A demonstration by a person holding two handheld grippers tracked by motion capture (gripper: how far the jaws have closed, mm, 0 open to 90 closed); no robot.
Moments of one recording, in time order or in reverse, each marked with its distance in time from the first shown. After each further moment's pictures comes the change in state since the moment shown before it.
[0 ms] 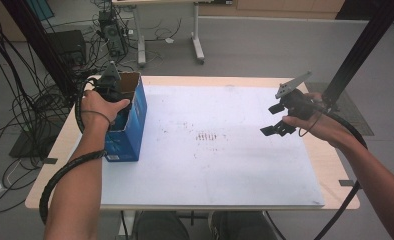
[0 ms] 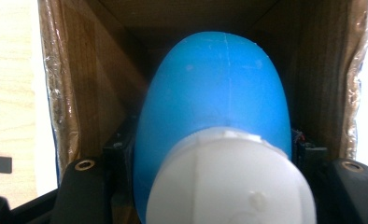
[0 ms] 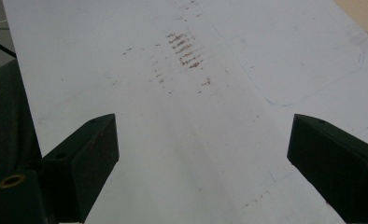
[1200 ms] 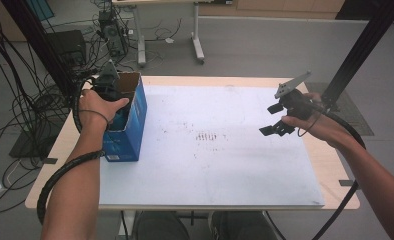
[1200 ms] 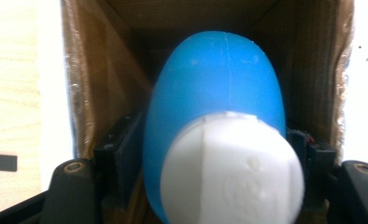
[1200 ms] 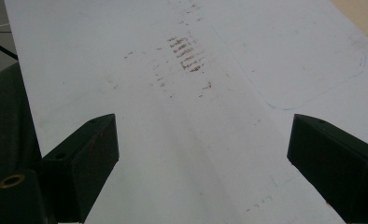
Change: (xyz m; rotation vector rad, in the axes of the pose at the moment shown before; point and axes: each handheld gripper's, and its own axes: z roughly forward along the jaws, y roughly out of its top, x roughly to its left) left arm 0.004 -0.002 -0.012 -0.019 -0.010 -0.005; right arm 0.000 0.001 0.001 -0.012 0.005 -0.001
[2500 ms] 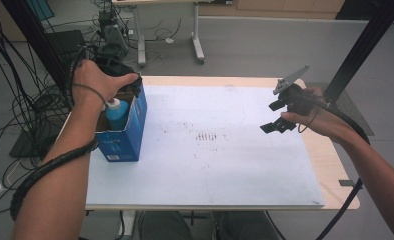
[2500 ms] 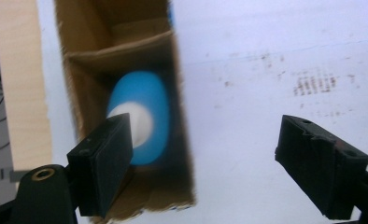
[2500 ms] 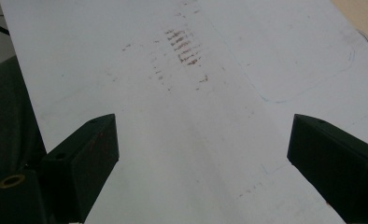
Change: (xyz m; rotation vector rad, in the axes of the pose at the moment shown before) left arm -0.060 0.003 -0.097 -0.086 -0.045 0.156; right arm 0.006 0.016 -0.012 0.073 -0.031 -0.013
